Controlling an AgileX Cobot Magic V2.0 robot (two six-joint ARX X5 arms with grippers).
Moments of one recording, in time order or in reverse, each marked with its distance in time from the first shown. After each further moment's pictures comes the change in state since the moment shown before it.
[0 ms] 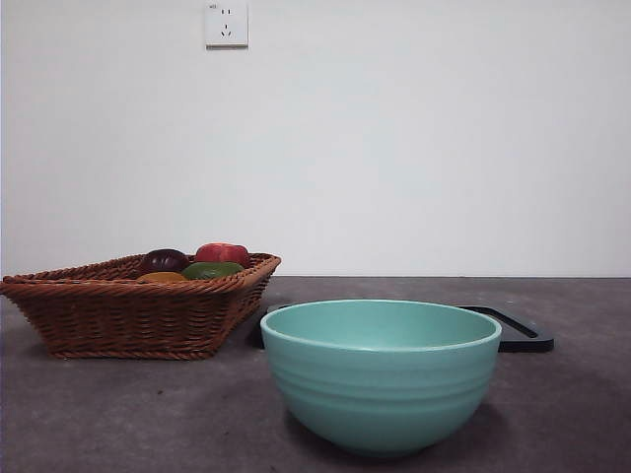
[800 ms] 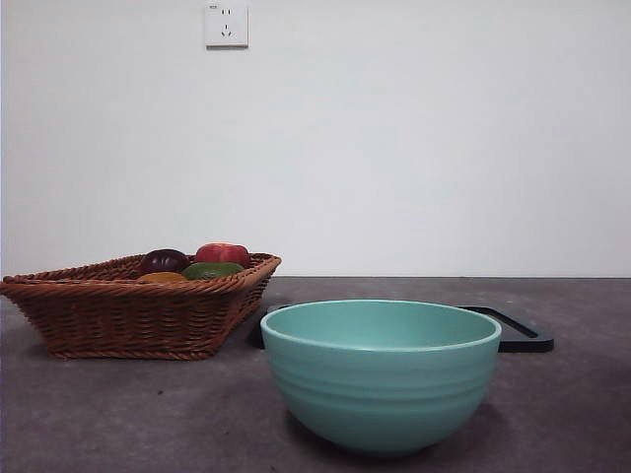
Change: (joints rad) left arm 0.000 0.000 0.000 0.000 0.000 0.000; right arm -0.011 -0.077 -0.122 -0.072 0.074 -0.056
